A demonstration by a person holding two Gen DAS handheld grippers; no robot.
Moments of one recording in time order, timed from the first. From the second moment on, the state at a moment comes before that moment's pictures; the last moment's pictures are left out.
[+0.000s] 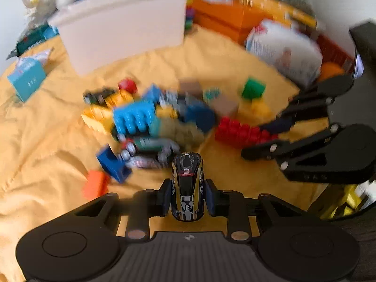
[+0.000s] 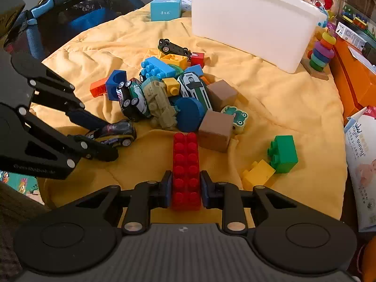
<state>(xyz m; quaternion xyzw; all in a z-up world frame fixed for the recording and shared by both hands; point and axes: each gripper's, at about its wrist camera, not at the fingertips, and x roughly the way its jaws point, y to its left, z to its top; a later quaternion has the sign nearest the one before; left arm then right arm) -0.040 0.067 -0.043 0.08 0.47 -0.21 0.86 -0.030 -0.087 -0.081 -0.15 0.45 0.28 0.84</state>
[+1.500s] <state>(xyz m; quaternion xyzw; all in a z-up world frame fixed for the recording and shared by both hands) 0.016 0.114 -0.036 0.01 0.47 -0.17 0.87 0.003 -0.070 -0.037 -0.12 0.35 0.25 0.90</state>
